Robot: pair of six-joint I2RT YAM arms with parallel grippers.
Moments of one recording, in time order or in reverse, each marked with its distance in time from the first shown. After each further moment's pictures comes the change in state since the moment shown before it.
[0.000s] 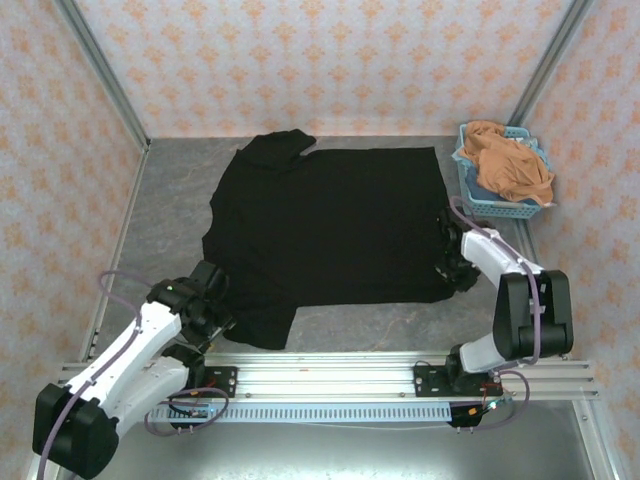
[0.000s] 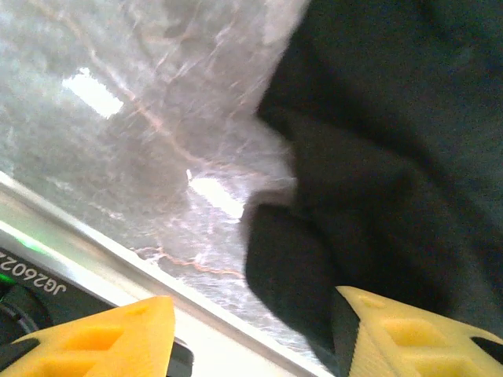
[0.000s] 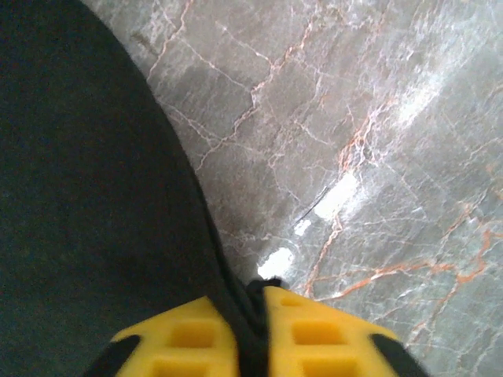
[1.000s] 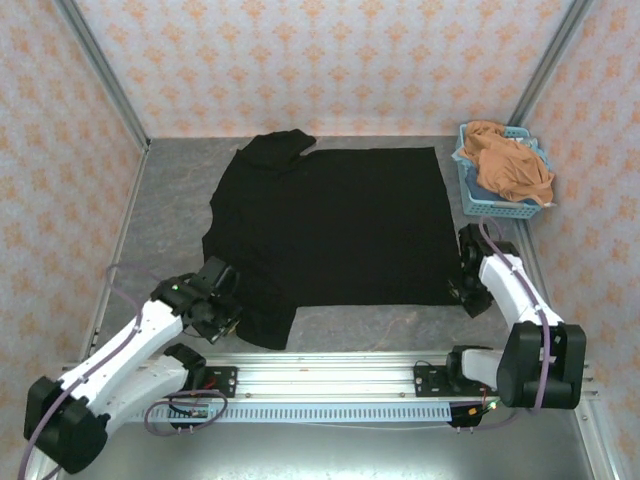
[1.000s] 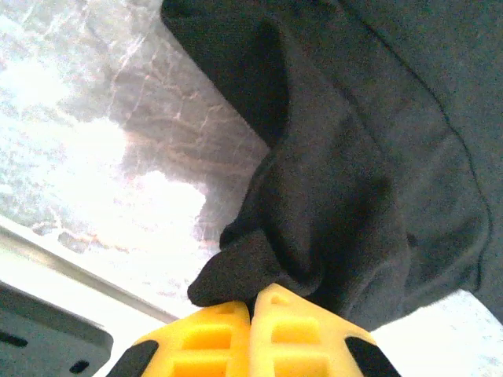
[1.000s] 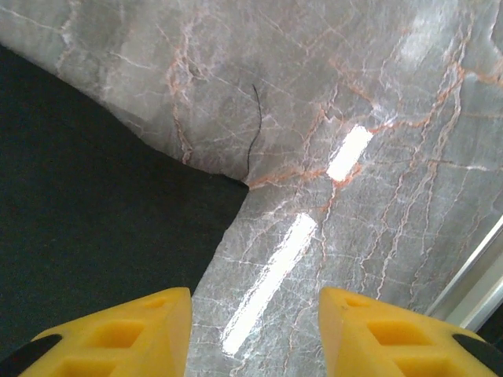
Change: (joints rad) left arm -0.131 -0.029 0.058 0.074 0.004 -0.169; right arm -0.123 -0.252 -0.133 -0.121 -0.110 0.105
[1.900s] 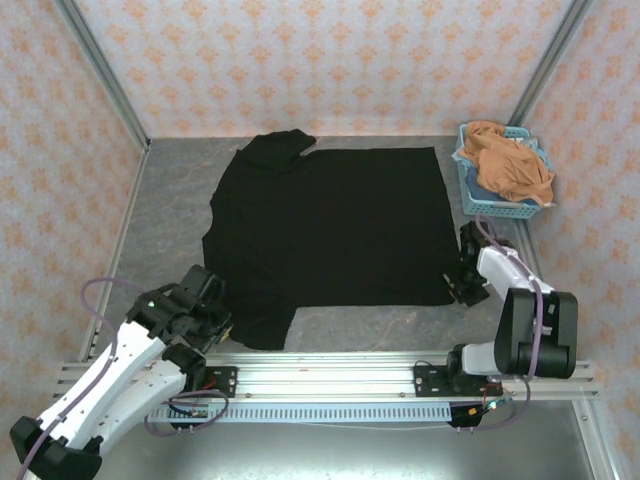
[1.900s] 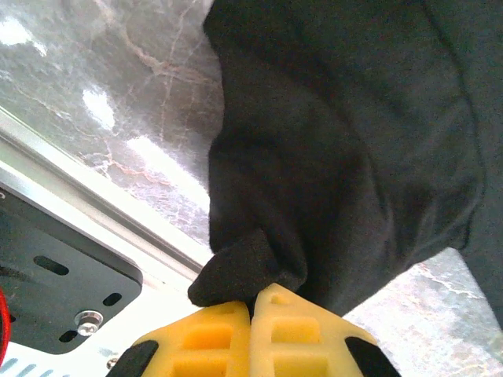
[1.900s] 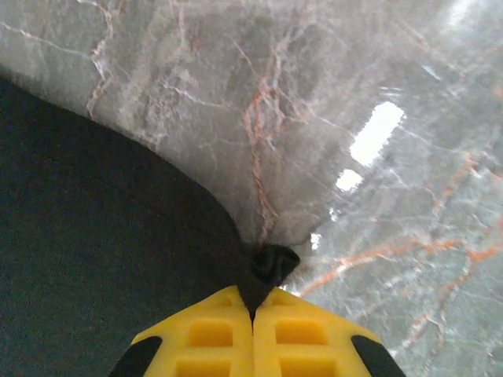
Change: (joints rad) left arm 0.000 -0.188 0.056 -0.170 0.021 -0.059; right arm -0.047 0.138 -0.015 0.177 -0.077 -0.050
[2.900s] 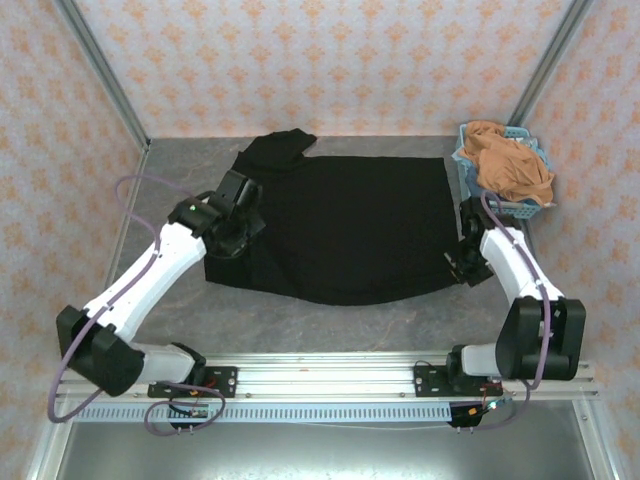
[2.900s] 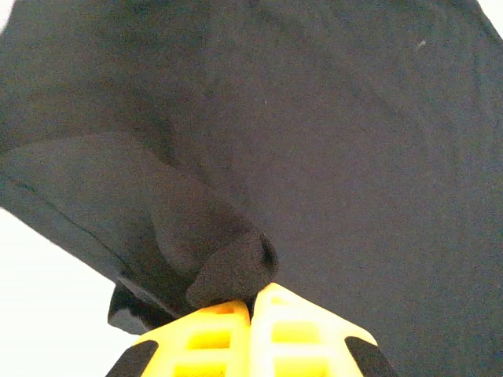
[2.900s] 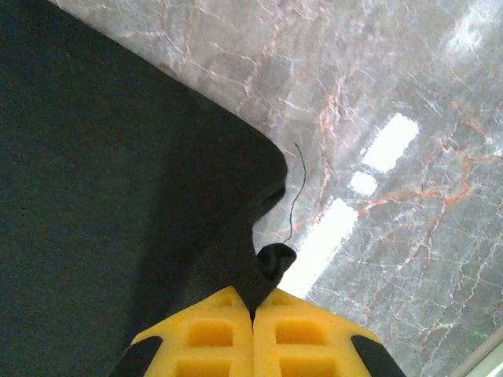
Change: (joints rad) left arm 0.052 0.745 0.695 0.249 -0.250 0.327; right arm 0.063 0.056 0.293 -0.199 0.029 0.052
